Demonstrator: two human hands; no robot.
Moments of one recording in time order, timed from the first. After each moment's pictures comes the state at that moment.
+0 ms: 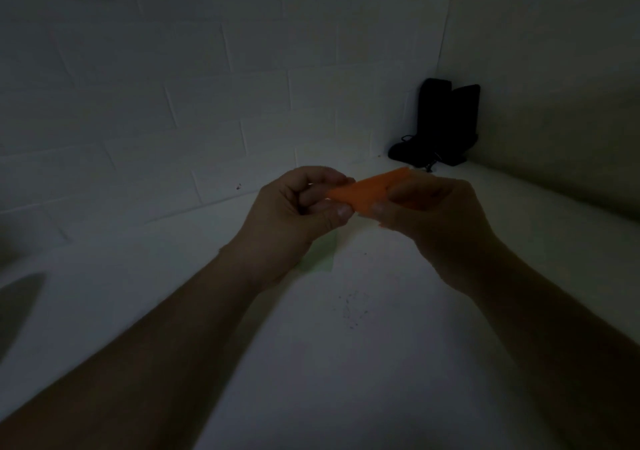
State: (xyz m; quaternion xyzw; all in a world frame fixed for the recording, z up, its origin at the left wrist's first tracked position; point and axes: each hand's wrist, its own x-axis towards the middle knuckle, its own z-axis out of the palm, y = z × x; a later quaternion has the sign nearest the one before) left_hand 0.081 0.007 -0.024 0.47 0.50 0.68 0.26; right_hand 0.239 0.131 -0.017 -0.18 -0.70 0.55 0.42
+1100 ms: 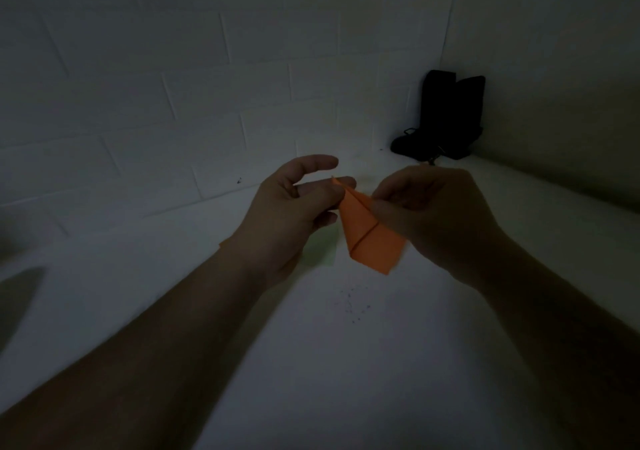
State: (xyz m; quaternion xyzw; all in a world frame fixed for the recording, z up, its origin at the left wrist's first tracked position) left_hand 0.090 0.008 -0.016 0.37 0.53 0.70 0.30; right_hand 0.240 0.132 -0.017 -0.16 -0.82 0.37 0.41
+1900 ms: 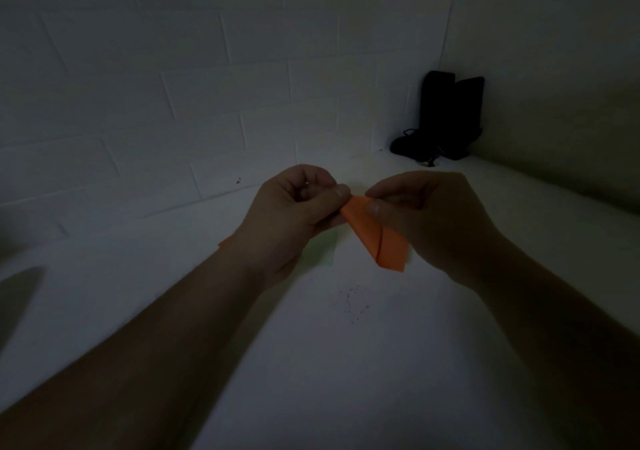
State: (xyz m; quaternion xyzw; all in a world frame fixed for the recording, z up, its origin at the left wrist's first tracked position) left_hand 0.090 0.010 -0.020 0.36 0.50 0.72 0.32; right_hand 0.240 0.132 -0.016 -0.19 -0.81 0.39 0.38
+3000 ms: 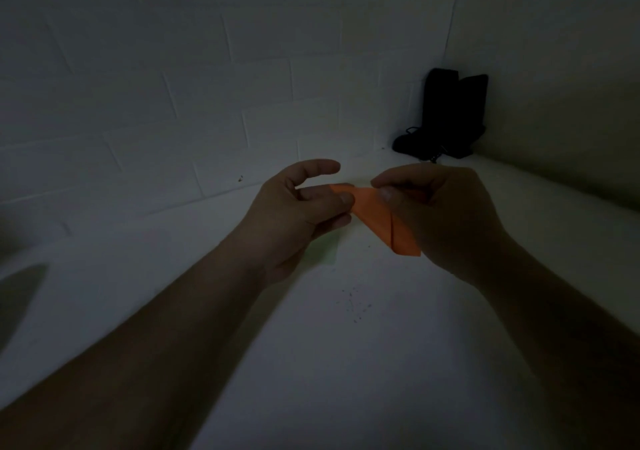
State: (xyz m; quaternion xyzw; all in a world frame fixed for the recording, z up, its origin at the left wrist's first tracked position) left_hand 0.090 0.007 -0.015 0.32 0.52 0.71 0.36; right_hand 0.241 0.132 -0.015 -0.18 -0.85 0.29 0.41
